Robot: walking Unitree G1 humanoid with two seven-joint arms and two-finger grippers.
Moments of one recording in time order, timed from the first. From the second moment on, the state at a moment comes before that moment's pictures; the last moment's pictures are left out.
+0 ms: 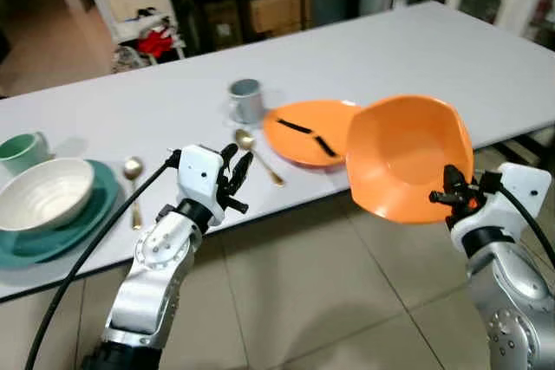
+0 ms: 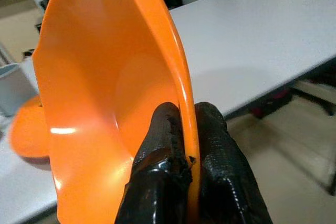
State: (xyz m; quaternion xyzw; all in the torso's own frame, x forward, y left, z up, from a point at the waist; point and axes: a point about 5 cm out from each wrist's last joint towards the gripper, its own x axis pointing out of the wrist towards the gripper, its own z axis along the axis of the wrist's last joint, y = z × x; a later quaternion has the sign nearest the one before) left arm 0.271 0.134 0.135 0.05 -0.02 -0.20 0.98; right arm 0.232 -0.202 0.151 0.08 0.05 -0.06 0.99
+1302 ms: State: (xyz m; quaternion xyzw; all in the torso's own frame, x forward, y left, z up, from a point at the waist) left arm 0.267 0.129 0.132 0.04 -0.02 -0.21 0.98; right arm 0.241 -0.219 0.167 0.13 0.07 0.00 0.99
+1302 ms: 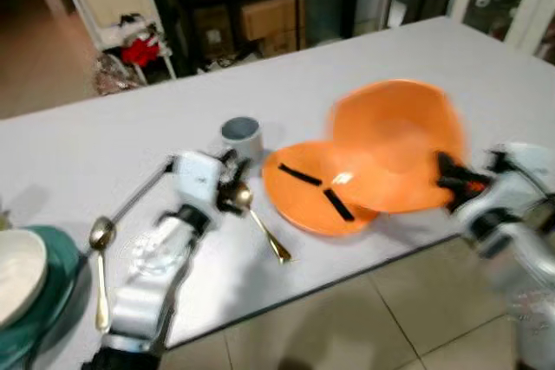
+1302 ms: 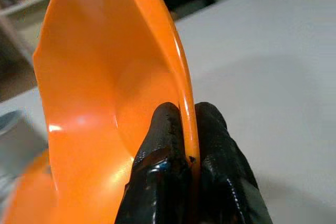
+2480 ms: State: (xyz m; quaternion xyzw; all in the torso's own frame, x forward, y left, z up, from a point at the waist) left arm 0.242 0.120 0.139 0.06 0.12 -0.48 0.87; right arm 0.289 -0.218 0.134 0.42 0.32 0.01 0.85
